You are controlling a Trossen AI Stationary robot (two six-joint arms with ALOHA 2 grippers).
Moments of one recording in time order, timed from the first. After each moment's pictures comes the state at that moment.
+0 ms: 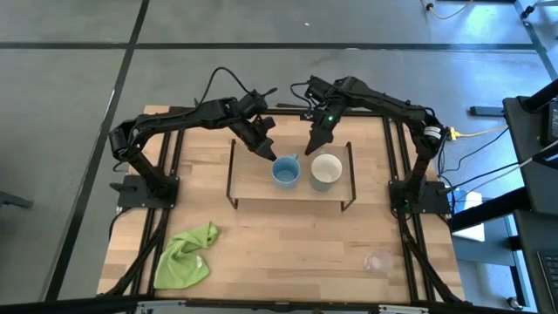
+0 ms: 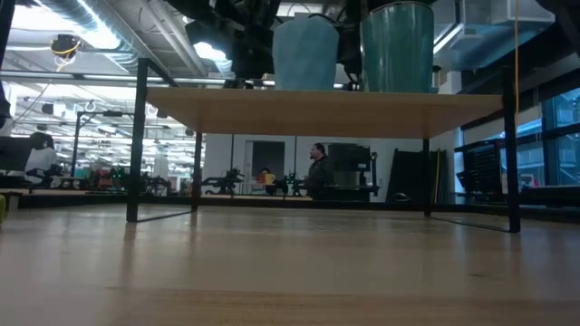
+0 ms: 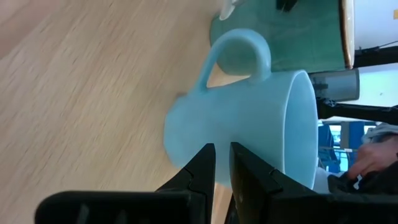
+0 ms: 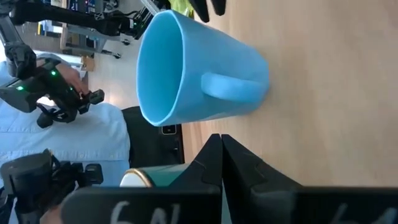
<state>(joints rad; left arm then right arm) 0.44 1.61 1.34 -0.60 0.74 -0.57 -0.54 1.84 1.71 -1.24 -0.99 -0.09</state>
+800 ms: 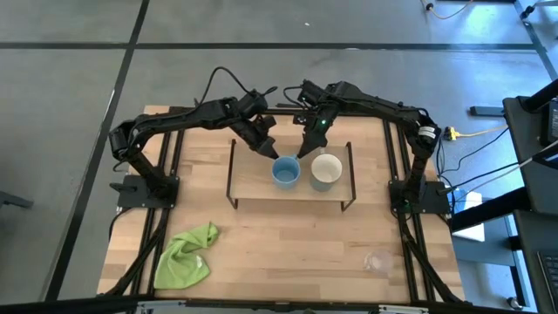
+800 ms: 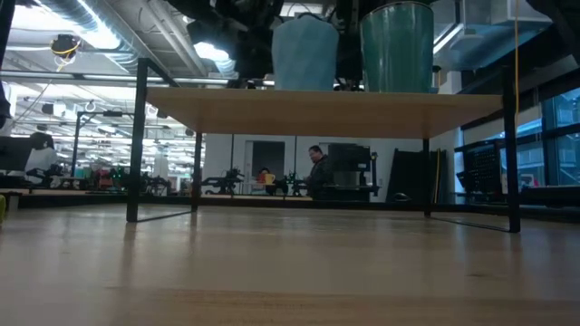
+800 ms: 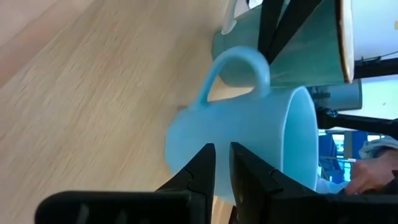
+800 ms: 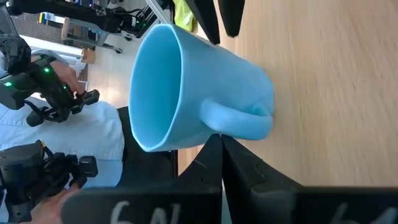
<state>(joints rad) 0.44 1.61 1.34 -0.57 0.71 -0.60 -0.51 1.87 1.71 -1.14 -1.00 -0.08</state>
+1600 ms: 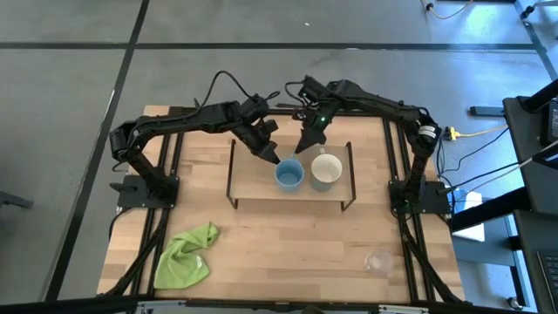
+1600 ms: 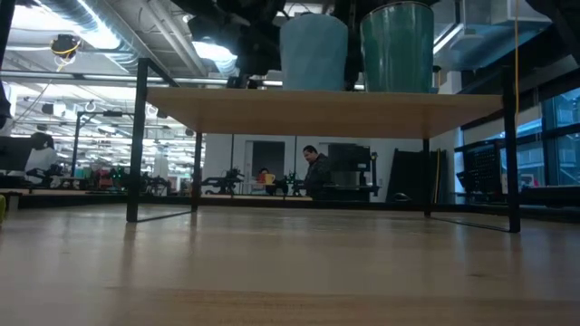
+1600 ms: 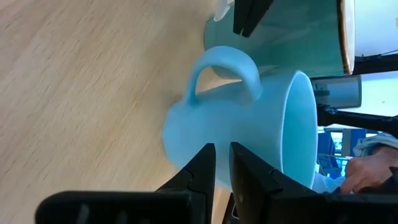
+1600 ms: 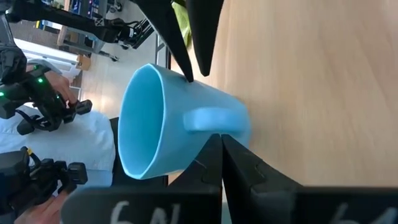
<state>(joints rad) 0.39 1.61 1.34 -0.56 0.69 -0.65 -0.53 1.87 1.71 -1.07 -0.99 -0.08</state>
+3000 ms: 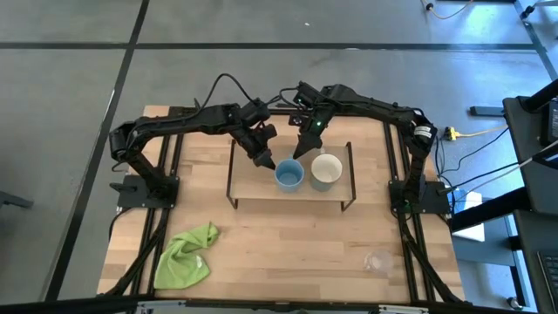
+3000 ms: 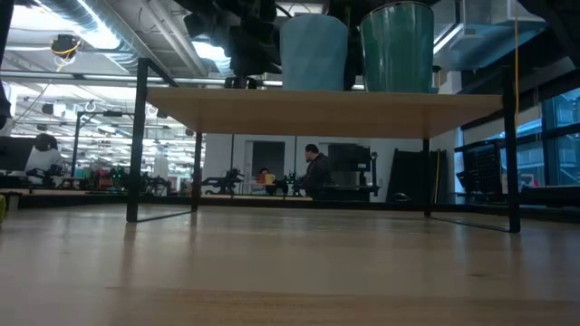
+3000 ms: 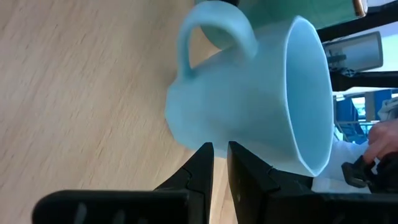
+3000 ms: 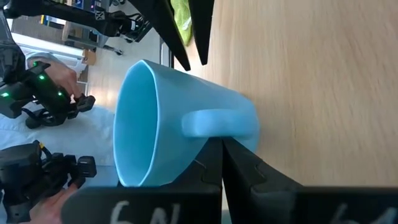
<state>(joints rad) 0.37 1.60 1.34 -0.64 0.69 -0.44 -0.49 1.90 1.71 -1.06 -1.00 -0.05</state>
